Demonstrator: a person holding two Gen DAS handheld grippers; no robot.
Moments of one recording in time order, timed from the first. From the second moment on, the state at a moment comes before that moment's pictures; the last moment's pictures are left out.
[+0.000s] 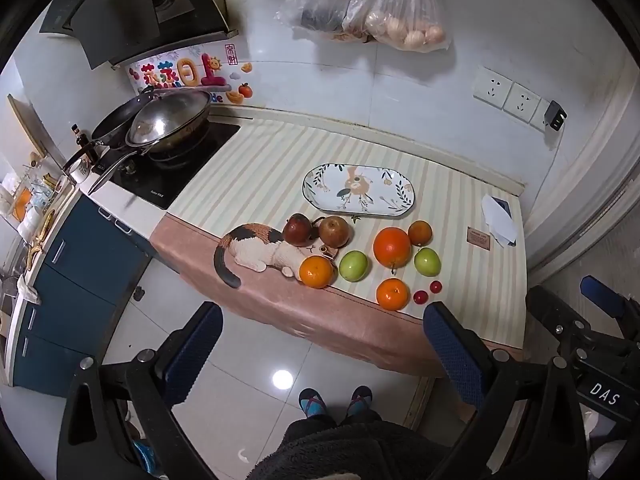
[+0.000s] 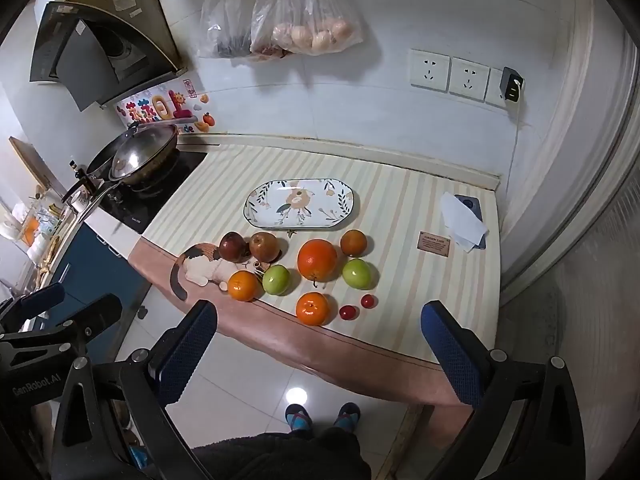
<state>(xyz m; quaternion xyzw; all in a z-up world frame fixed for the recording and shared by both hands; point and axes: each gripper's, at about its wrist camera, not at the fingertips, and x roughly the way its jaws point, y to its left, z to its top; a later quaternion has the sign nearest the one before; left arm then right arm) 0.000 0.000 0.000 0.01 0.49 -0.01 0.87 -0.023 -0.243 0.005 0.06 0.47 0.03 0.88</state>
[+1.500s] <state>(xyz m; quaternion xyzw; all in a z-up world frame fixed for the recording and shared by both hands) 0.002 0.003 -0.001 0.00 0.50 -0.01 0.87 -0.024 -0.238 0.009 0.06 0.47 0.03 0.88</state>
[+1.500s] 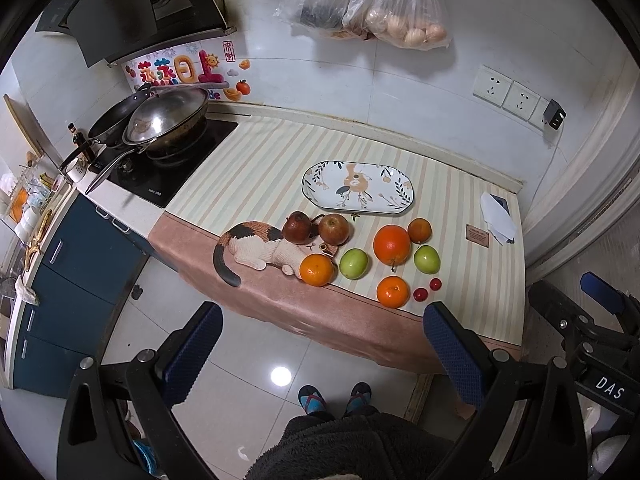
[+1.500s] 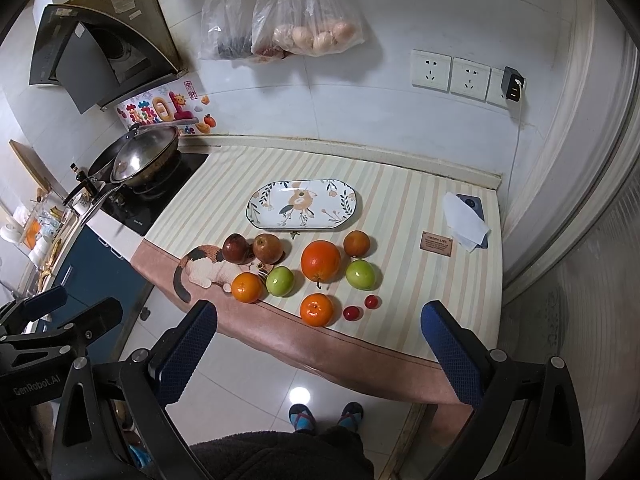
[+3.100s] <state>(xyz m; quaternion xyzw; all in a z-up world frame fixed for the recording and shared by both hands) 0.002 0.004 0.000 0.00 0.50 -0.01 0.87 -0.010 -0.242 0.017 0.07 0.46 0.04 0.88</state>
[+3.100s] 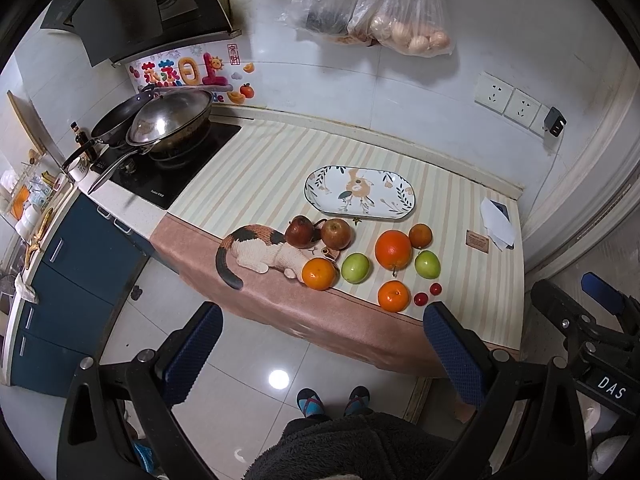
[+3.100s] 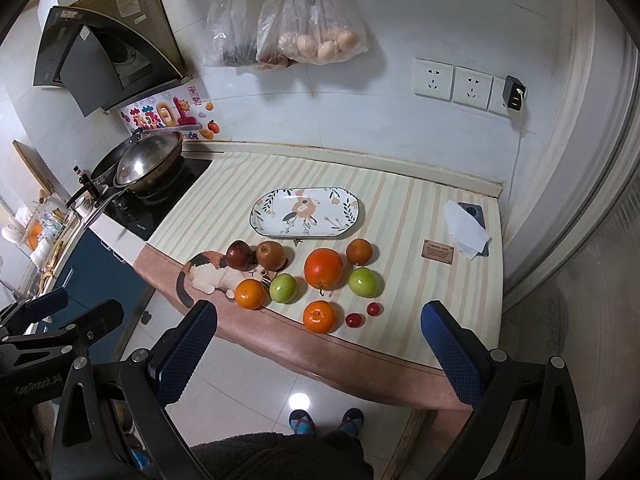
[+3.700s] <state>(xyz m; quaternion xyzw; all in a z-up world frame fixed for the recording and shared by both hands) 0.103 0.054 -0.075 0.02 0.54 0.02 0.84 0.042 -0.224 -0.046 0.12 0.48 0.00 0.87</state>
